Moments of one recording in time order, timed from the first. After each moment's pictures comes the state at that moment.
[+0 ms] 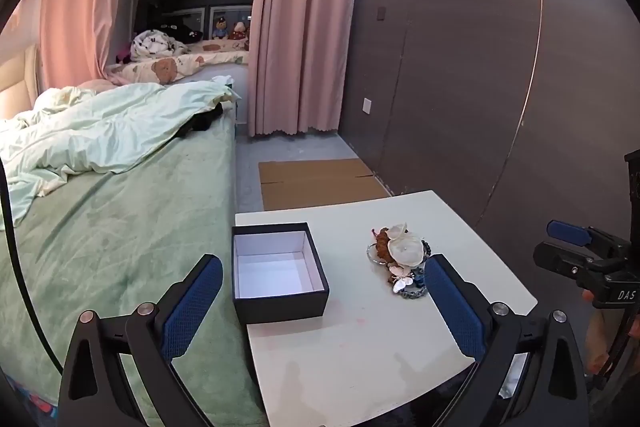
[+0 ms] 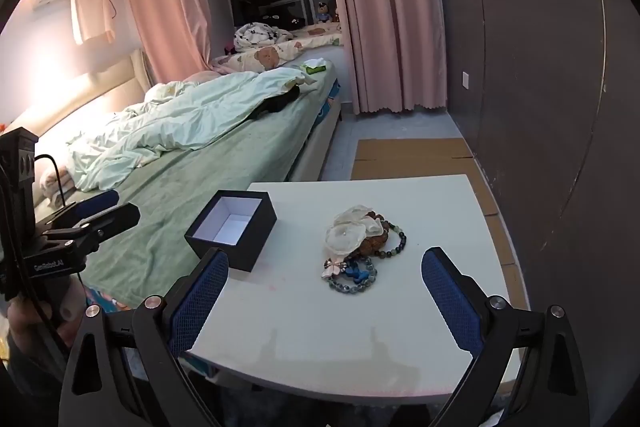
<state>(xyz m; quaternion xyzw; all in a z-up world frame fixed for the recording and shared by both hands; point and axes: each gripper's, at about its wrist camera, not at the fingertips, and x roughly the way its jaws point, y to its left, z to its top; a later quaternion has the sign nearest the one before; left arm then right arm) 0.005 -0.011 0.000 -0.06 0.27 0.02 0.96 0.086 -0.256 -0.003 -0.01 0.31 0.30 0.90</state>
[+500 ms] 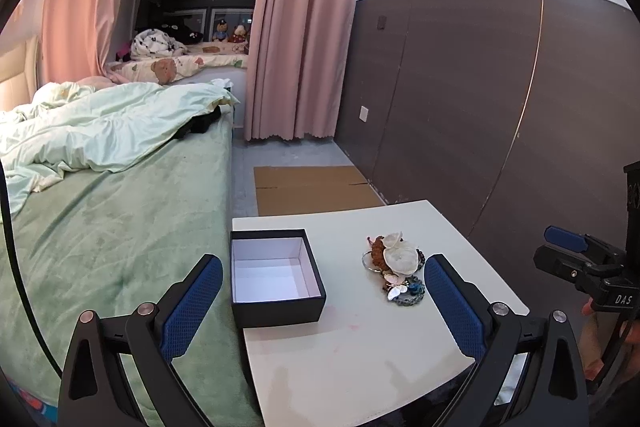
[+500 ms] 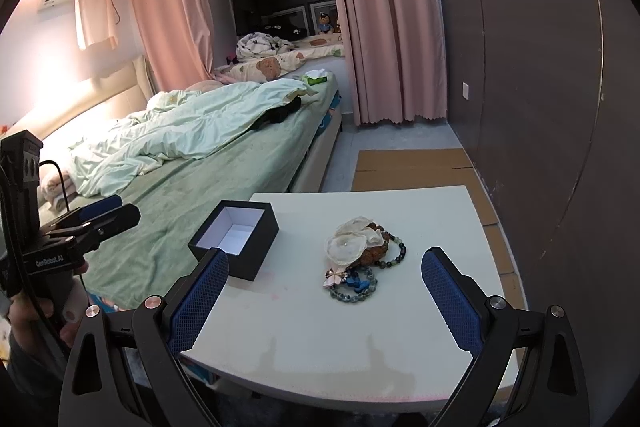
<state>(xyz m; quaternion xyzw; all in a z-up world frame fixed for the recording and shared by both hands) -0.007 0.000 0.005 -0.08 0.26 0.01 0.96 0.073 -0.255 0.000 -0.01 0.29 0.30 0.91</state>
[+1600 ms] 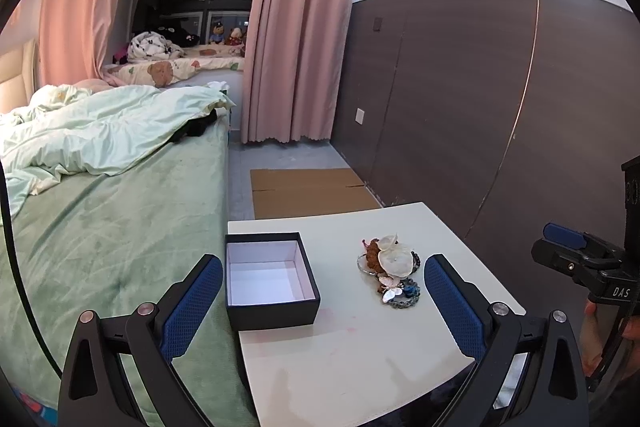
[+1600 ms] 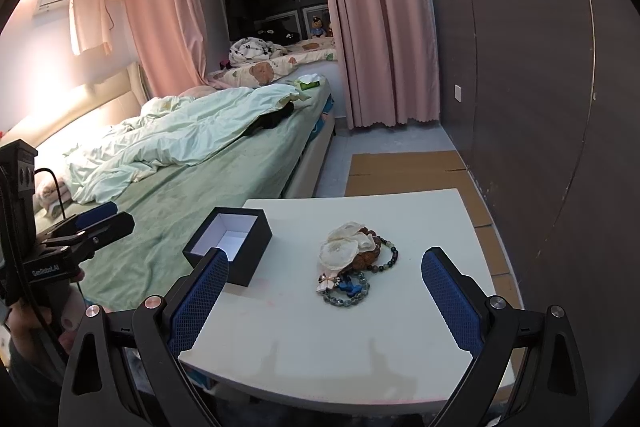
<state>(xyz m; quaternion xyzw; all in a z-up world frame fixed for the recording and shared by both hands) -0.006 -0.005 0.006 -0.08 0.26 0.00 0.96 0.073 -0.263 0.006 0.00 0.28 0.28 0.92</state>
